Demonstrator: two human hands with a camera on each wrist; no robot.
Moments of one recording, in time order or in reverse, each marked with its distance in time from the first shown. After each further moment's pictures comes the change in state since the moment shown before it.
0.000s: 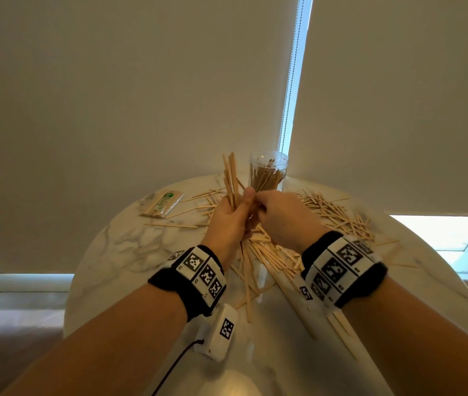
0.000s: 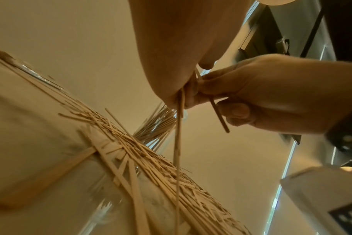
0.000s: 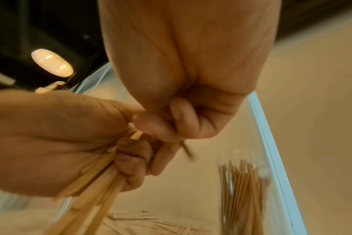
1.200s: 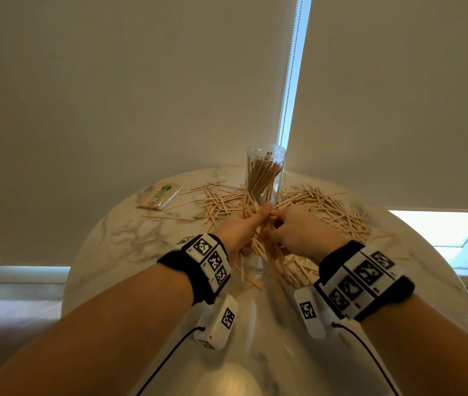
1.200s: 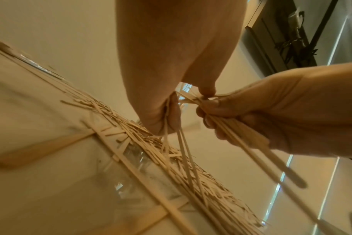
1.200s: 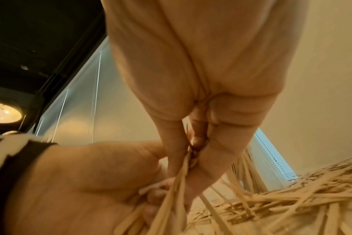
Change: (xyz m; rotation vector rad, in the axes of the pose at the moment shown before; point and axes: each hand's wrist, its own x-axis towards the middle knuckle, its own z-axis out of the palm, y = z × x) left_hand 0.017 -0.037 0.002 0.295 -0.049 -0.429; right_hand -0.033 0.026 0.003 0.373 -0.188 0.301
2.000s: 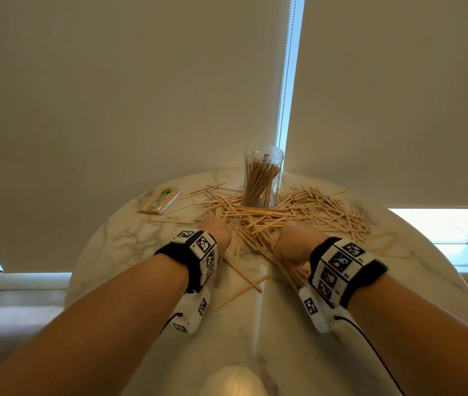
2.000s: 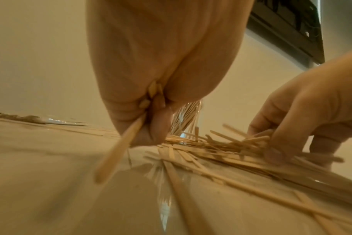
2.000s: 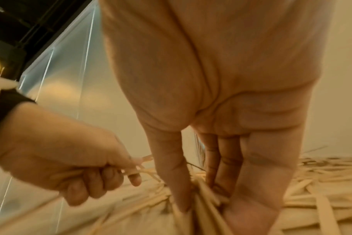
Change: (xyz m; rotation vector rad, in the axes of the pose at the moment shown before) left_hand 0.002 0.013 -0.026 0.994 0.253 -0.058; right_hand 0.025 0.019 0.008 -0.497 -0.128 0.182
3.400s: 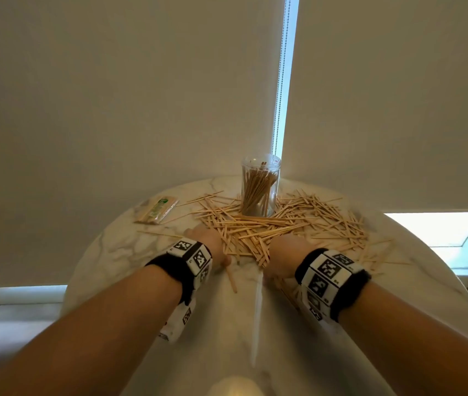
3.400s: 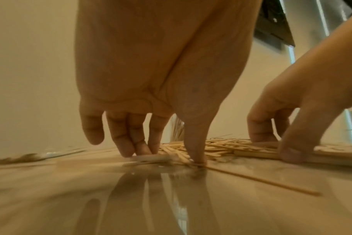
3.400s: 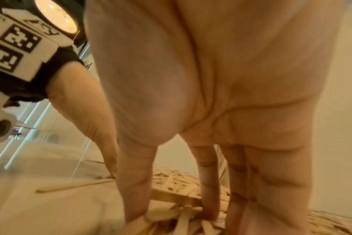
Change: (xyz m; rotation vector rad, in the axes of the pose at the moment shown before) left_hand 0.002 -0.010 -0.006 0.476 -0.063 0.067; right_hand -0.003 -0.018 0.006 -0.338 -0.042 -0.054
